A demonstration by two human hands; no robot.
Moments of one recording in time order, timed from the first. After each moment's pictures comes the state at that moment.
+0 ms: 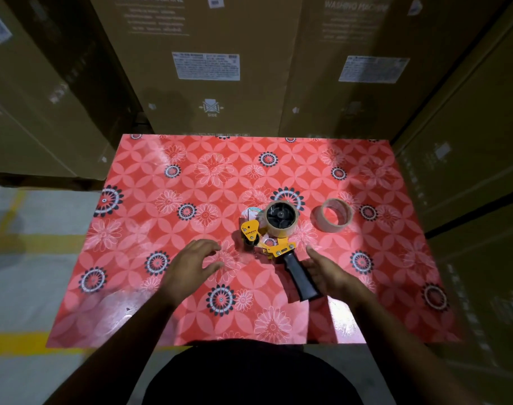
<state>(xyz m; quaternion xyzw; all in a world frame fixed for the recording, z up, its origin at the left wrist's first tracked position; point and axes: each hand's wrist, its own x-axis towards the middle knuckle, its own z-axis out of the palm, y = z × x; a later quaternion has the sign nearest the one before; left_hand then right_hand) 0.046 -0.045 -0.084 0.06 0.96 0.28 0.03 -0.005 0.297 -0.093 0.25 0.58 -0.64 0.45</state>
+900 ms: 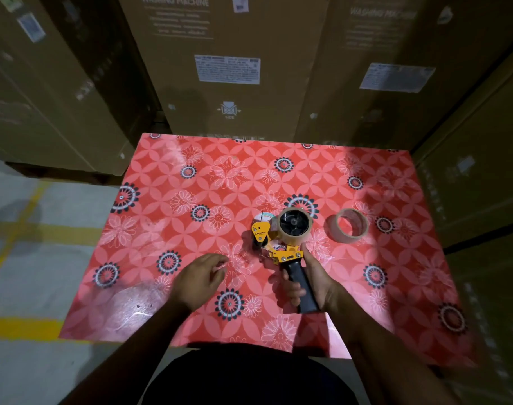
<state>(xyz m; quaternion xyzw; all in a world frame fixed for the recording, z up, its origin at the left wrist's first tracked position) 0.067 -0.044 -0.086 -0.01 0.95 0.30 0.05 -0.004 0.247 -0.087 0.17 0.33 -0.74 0.57</state>
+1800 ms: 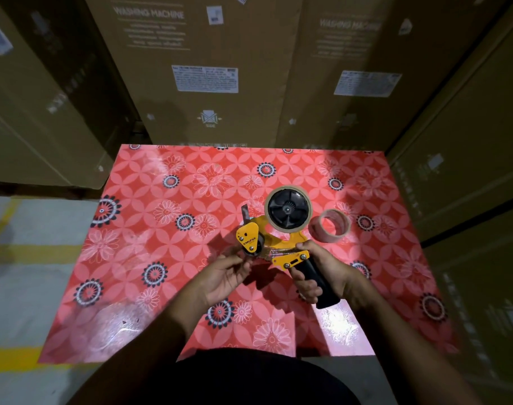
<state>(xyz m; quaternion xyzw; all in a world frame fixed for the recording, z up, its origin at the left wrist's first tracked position) 0.022 0.027 -0.044 -0.28 0.26 0.89 0.24 -0.019 0.281 -0.013 0.05 0.51 -0.63 0.58</state>
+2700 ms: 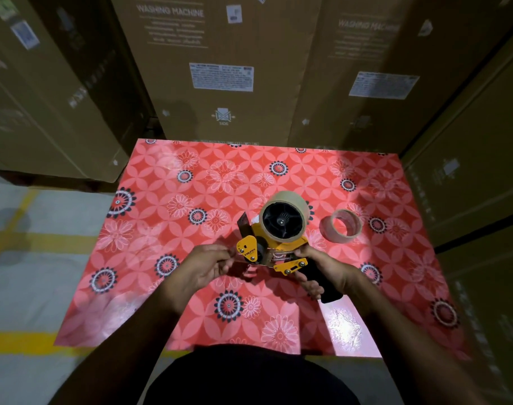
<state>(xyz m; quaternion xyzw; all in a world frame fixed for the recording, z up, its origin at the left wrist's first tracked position) 0.018 -0.024 -0.038 -0.36 0.53 0.74 0.23 -0.020 0.263 -0.024 0.06 0.57 -0.56 0.59</state>
